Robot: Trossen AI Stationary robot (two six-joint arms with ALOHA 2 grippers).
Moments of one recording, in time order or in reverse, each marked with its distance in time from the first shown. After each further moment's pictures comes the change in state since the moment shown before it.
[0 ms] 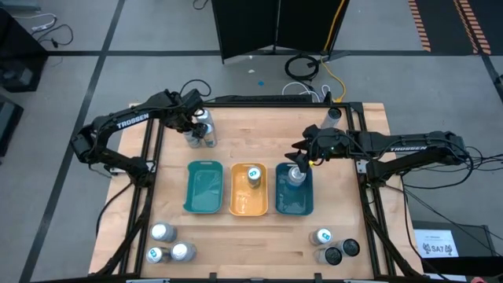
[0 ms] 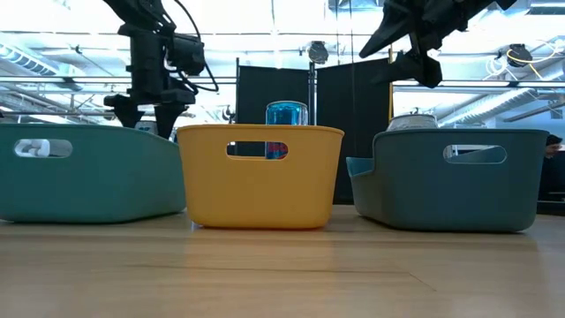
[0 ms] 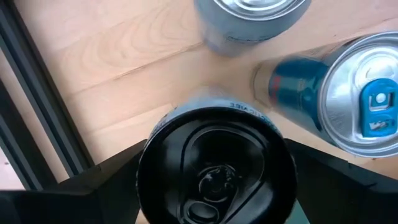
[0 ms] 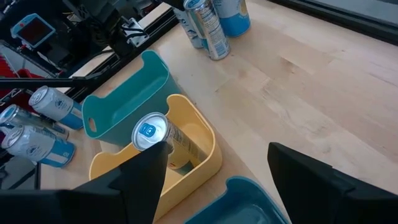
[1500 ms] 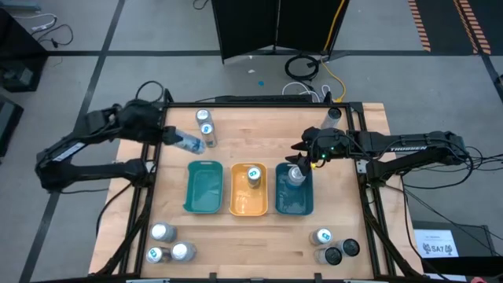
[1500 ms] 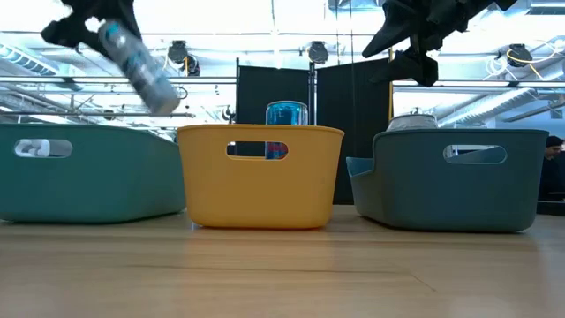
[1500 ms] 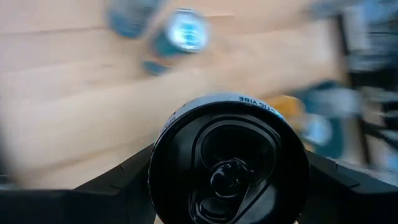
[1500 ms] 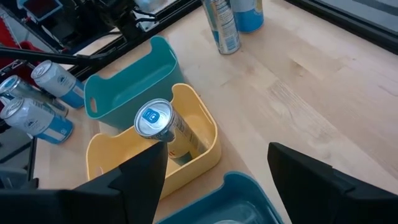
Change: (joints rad) left arm -0.225 -0.609 0.041 -0.086 0.190 -0.409; right arm 0.000 0.000 0.000 -0.008 -0.040 -0.113
